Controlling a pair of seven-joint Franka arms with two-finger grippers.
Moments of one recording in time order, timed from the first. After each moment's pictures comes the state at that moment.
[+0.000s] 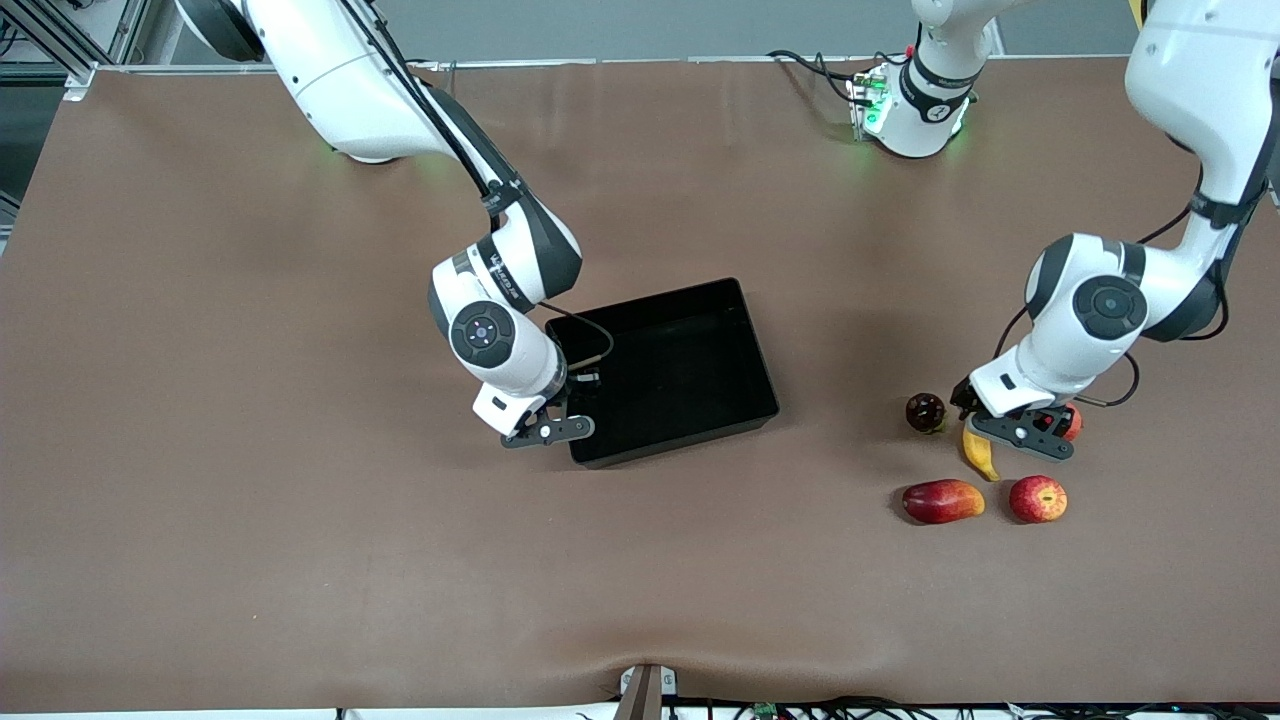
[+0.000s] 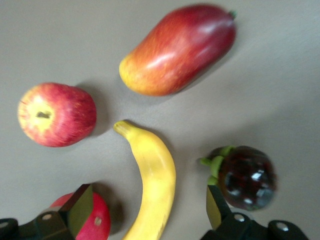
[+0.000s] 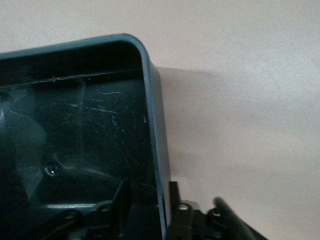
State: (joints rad) left arm 0.38 0.39 -0.45 -2.04 0.49 2.48 0.06; right arm 0.55 0.69 0.03 -1.53 0.18 2.21 0.32
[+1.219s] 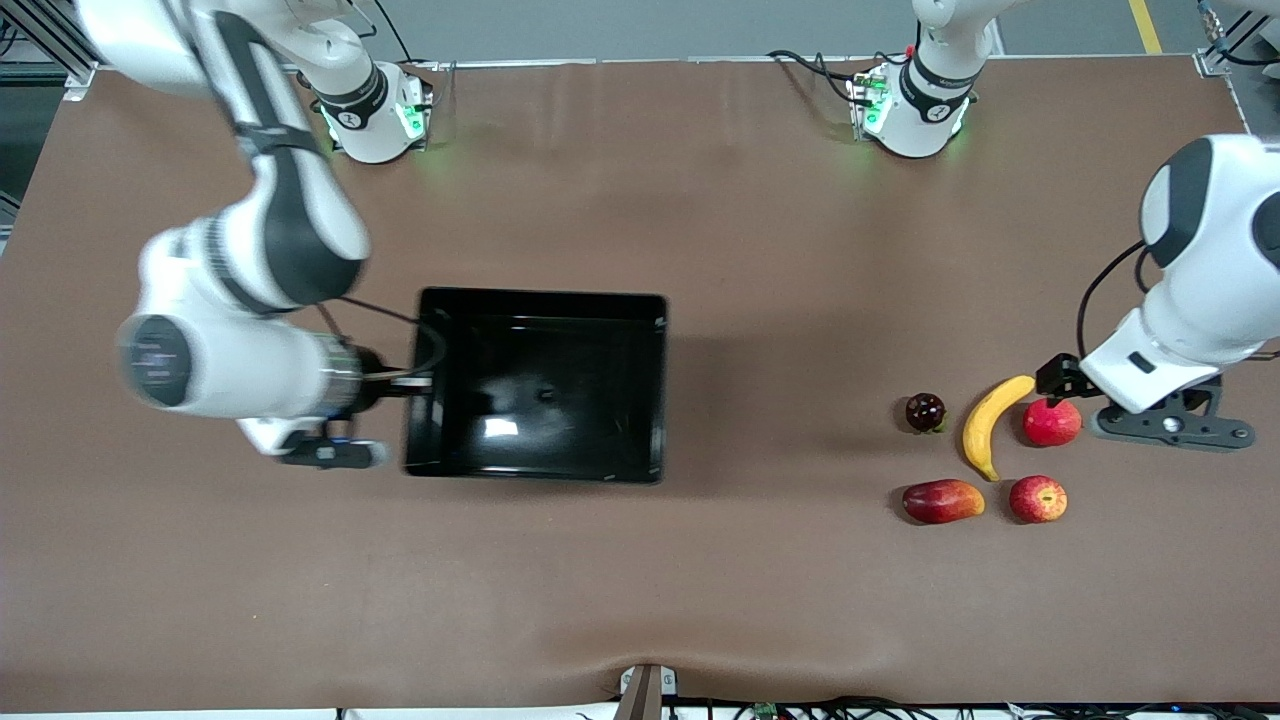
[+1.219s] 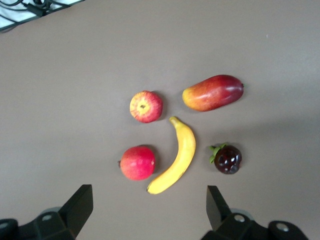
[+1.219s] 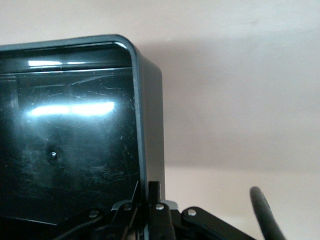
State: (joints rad) left arm 0.41 0.27 -0.54 -1.62 0.35 1.89 -0.02; right arm 0.20 0.47 0.00 -1.37 0.26 1.65 0.25
